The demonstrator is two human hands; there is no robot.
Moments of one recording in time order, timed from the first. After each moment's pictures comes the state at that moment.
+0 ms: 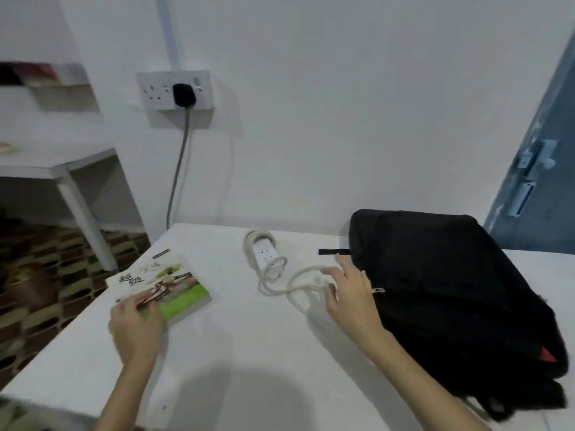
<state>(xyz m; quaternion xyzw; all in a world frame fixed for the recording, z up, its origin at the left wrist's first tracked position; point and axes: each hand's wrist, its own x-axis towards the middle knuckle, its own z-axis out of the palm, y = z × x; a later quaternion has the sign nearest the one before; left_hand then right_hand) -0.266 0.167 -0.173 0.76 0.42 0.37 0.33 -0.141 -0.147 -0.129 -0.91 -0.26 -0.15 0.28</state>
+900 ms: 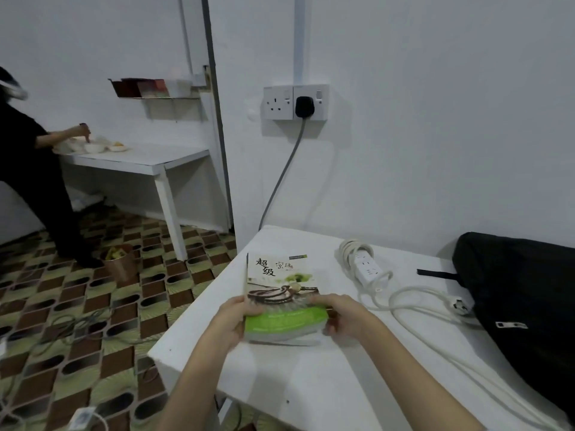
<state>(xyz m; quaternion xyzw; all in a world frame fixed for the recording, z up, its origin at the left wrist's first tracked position) -0.296 0.235 -0.161 0.51 0.33 0.12 0.79 -0.171 0.058 -0.152 -0.67 -0.01 0.41 0.62</state>
